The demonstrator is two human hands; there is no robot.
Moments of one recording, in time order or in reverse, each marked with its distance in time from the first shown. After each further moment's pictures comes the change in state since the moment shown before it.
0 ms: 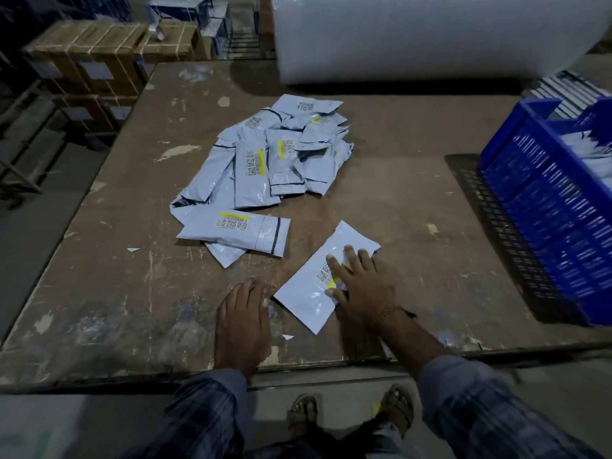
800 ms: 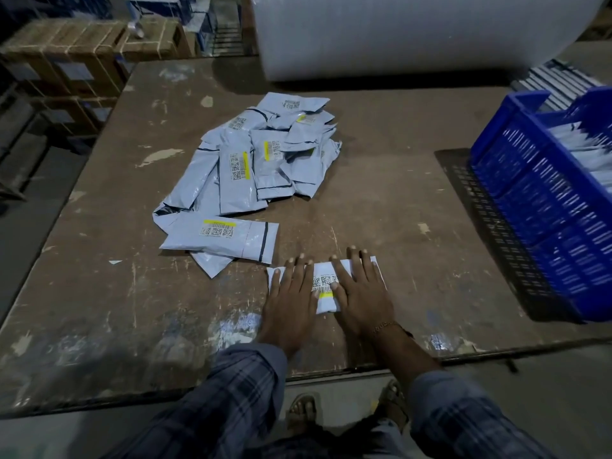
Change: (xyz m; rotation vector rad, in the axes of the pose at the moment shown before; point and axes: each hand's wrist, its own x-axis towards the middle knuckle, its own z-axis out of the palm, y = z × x) left_hand 0.056 0.079 0.054 0.154 -0.243 0.313; right_hand -0.006 0.011 0.019 0.186 0.143 0.125
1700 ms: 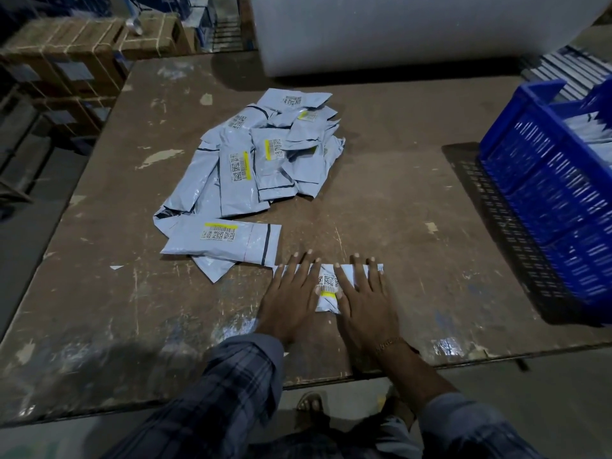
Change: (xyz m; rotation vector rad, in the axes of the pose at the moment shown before) left_hand 0.024 -0.022 -0.005 0.065 -0.086 0.090; right_hand -0.014 -0.007 0.010 0.001 0.074 0.013
